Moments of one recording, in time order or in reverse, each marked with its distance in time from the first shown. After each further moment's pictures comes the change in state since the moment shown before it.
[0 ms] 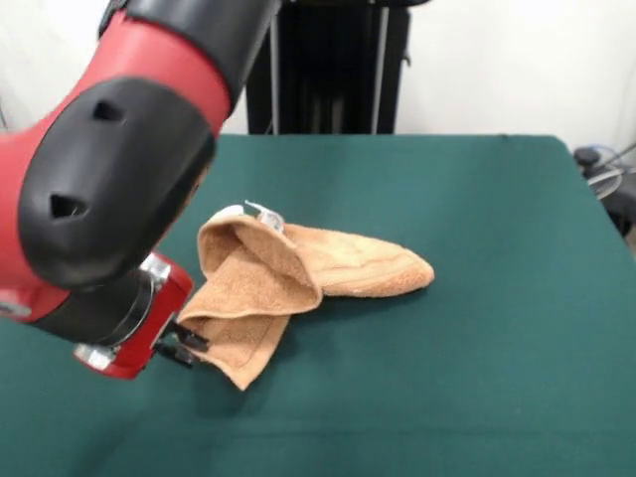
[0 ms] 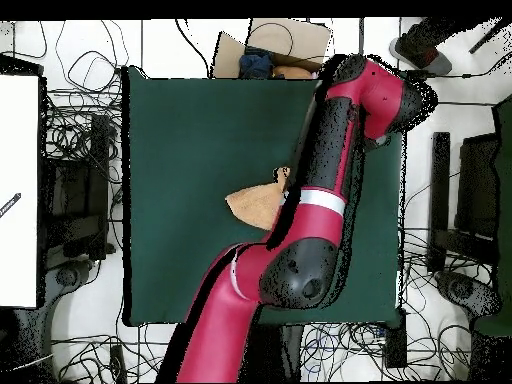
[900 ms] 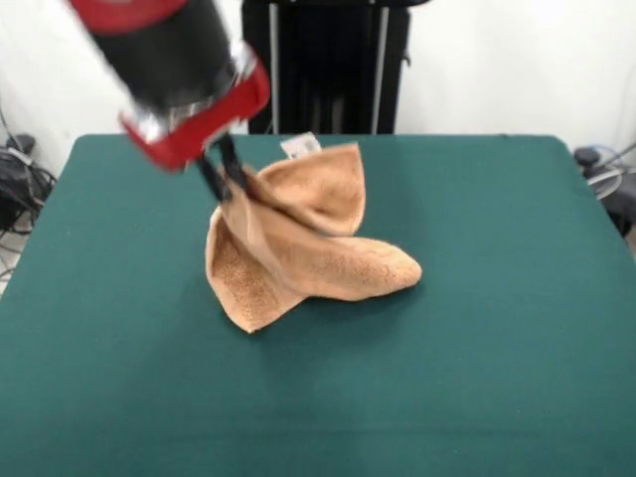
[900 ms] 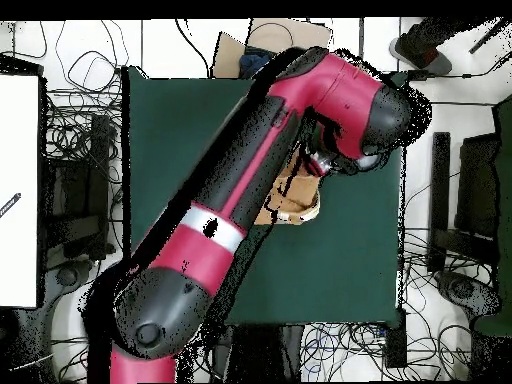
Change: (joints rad) arm 0.330 -0.272 -0.146 0.597 -0.005 0.071 0.000
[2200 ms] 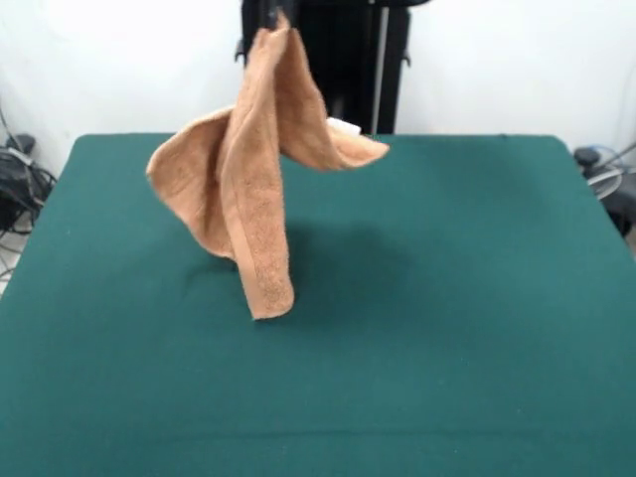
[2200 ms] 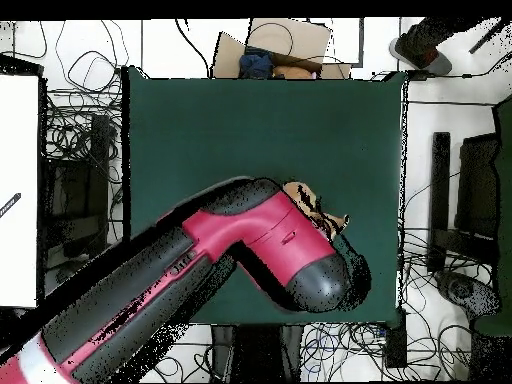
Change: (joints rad) arm 0.387 -0.168 -0.089 0.705 0.137 0.374 0.014
